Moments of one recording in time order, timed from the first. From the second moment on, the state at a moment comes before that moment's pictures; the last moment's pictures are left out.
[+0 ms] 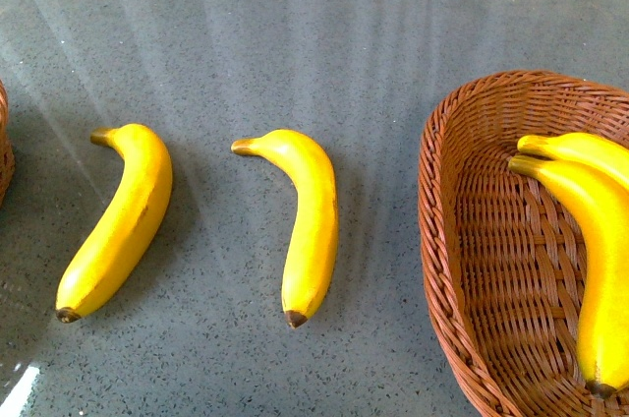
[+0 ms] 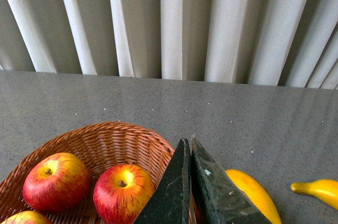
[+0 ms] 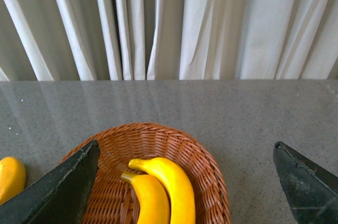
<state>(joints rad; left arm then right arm) 0.00 0.76 0.02 0.73 0.00 -0.01 0.00 0.00 0.02 0.00 0.00 0.00</state>
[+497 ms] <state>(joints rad) 0.00 0.40 0.01 0.40 0.00 -0.01 0.00 0.00 0.02 0.00 0.00 0.00</state>
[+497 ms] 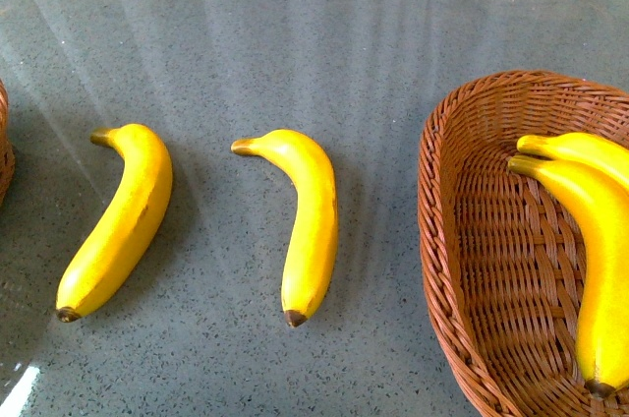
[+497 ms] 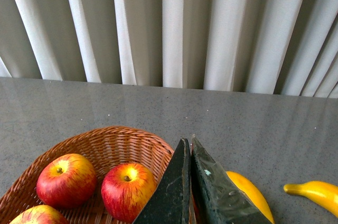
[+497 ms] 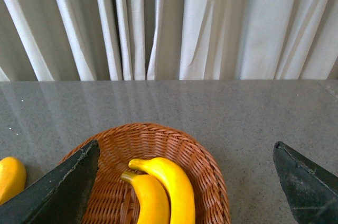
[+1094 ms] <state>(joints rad) 0.00 0.20 0.01 0.20 0.00 -0.01 0.00 0.00 0.02 0.00 0.00 0.00</state>
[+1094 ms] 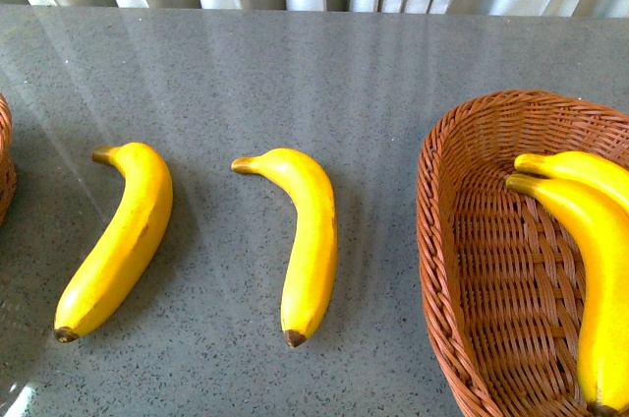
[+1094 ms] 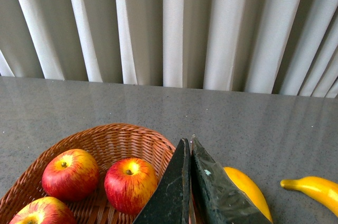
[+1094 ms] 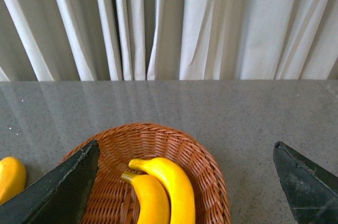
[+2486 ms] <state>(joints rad) 0.00 0.02 0.01 0.00 0.00 -0.01 0.00 0.00 0.02 0.00 0.00 0.00</state>
